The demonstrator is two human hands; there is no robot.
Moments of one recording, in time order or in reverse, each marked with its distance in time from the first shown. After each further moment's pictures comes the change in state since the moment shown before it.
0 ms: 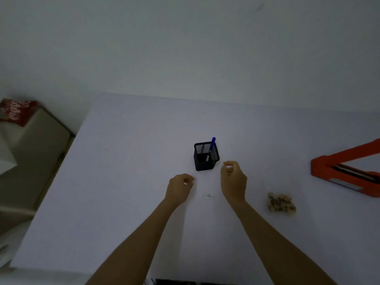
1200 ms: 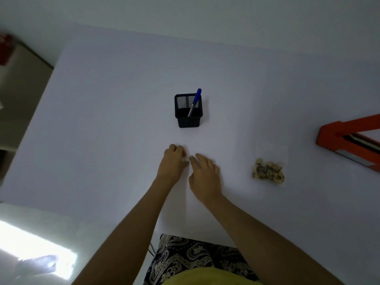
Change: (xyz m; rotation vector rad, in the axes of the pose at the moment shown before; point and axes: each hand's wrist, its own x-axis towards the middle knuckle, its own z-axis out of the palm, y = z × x) left_hand -0.018 -0.004 0.098 0.374 0.091 0.047; right_hand -0.048 0.110 -0.002 -0.657 -0.471 -0.483
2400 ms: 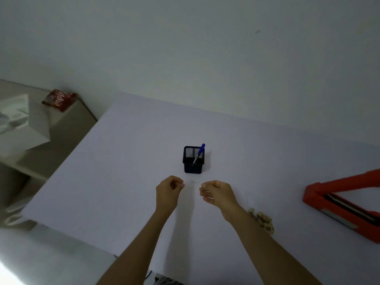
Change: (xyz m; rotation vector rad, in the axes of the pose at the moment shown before) left_hand -0.028 0.045 -0.067 -0.575 0.395 -0.233; right_hand 0.033 0.010 -0.130 1.223 -0.240 0.488
